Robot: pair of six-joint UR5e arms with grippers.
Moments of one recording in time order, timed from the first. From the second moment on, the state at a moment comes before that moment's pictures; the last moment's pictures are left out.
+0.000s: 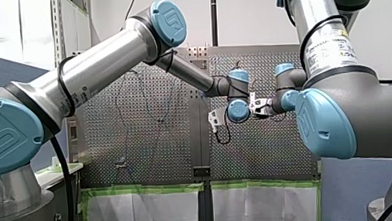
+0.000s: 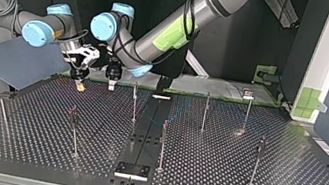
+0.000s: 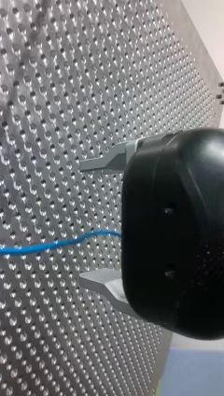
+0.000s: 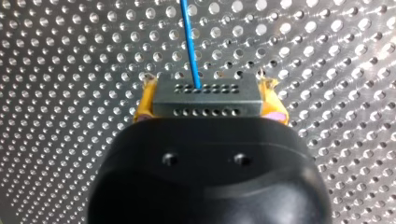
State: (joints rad) left arm -0.81 -2.50 -0.99 -2.88 -2.25 -1.85; right arm 1.77 -1.01 1.62 -0.39 1.17 1.61
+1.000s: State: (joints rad) left arm -0.81 -2.62 -0.86 -2.94 -2.34 -1.85; right arm 1.77 -1.01 1.62 -0.39 1.16 1.61
